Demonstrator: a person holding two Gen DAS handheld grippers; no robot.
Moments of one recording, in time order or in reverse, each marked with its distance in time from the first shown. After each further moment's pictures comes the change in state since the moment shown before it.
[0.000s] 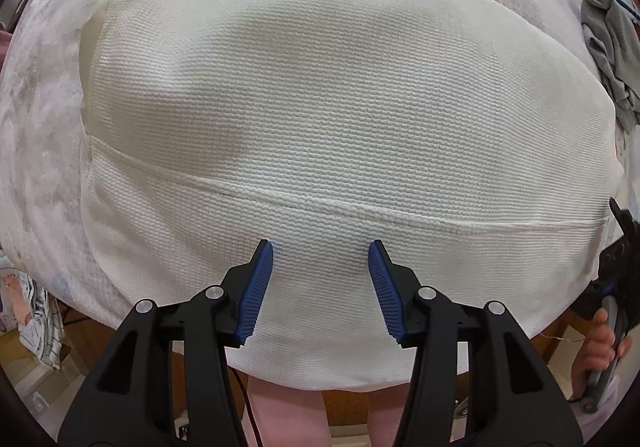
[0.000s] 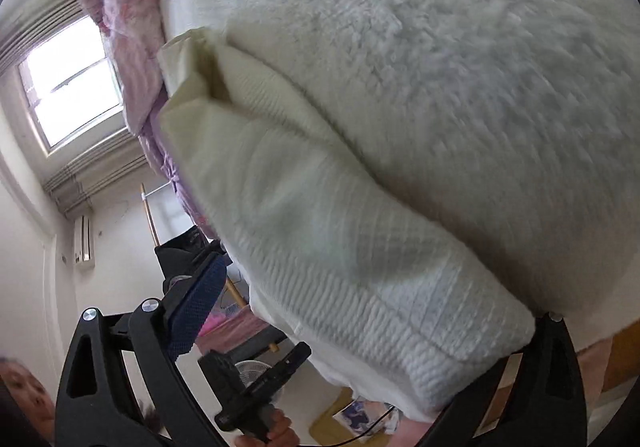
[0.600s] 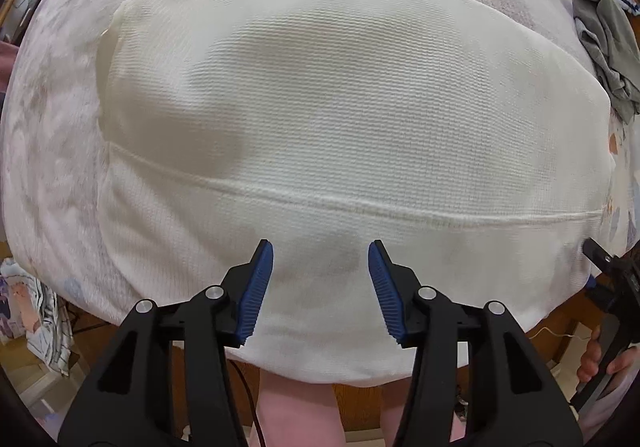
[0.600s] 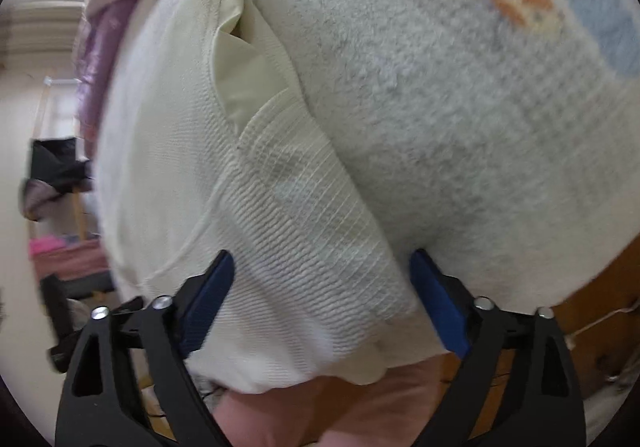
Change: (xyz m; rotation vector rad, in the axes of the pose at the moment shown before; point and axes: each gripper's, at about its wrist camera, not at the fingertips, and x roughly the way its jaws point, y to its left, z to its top) left arm -0.009 0.004 -0.019 0.028 -0.029 0.029; right arm -0.030 0.036 -0.030 -0.456 -0.012 -0.468
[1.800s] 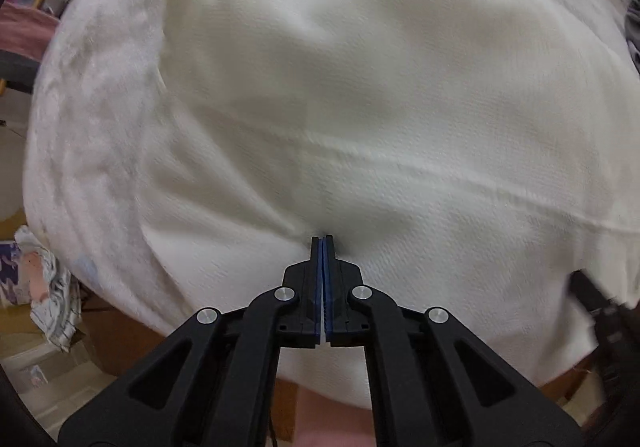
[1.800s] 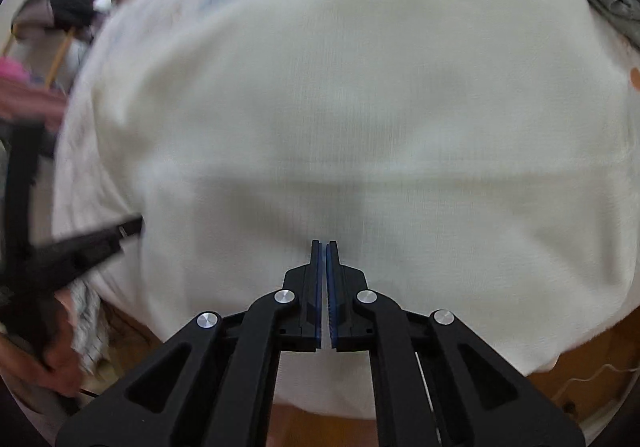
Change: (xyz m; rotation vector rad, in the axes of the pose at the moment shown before) left arm 0.027 0.040 -0.035 -0.114 -0.027 0.122; right arm 0.109 0.185 -0.120 -0.577 0.023 -0.315
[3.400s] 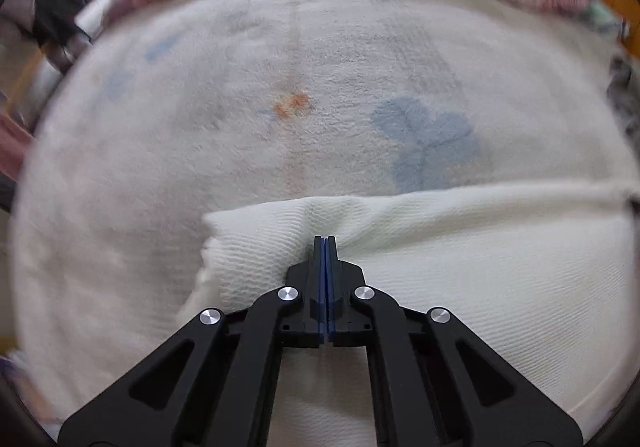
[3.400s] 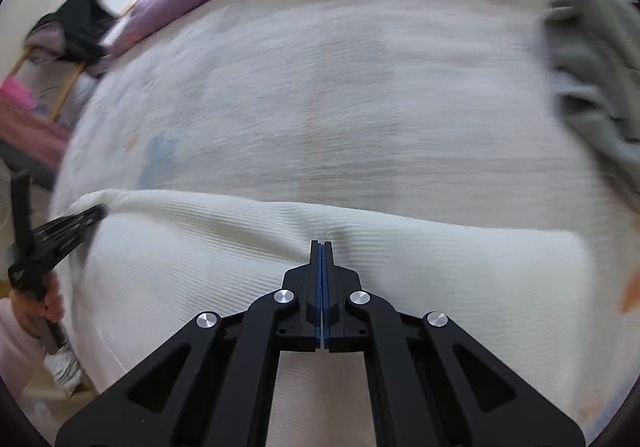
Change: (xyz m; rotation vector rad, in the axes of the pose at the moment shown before) left arm -0.015 0.002 0.165 0.181 -0.426 -0.019; right arm -0.009 -0.076 0.202 -0.042 -0.233 -0.095
